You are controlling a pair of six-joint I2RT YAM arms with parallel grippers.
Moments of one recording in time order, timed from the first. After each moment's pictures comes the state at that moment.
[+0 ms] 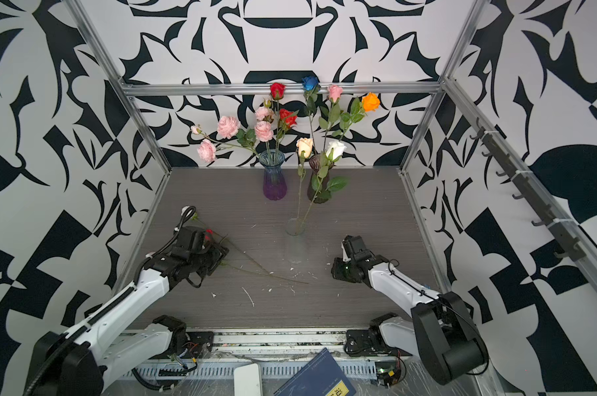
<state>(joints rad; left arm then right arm) -0.38 1.04 0.59 -0.51 0.11 -1.16 0.34 1.19 0.46 -0.38 -0.19 0.52</state>
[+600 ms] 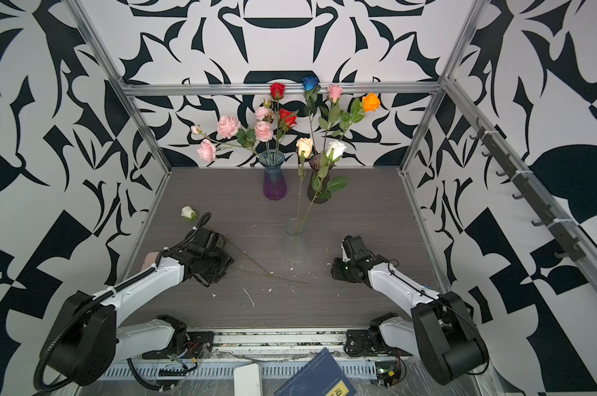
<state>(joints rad) -0.42 1.23 0.59 -0.50 0.12 -1.27 0.34 1.19 0.46 -0.38 -0.18 0.52</state>
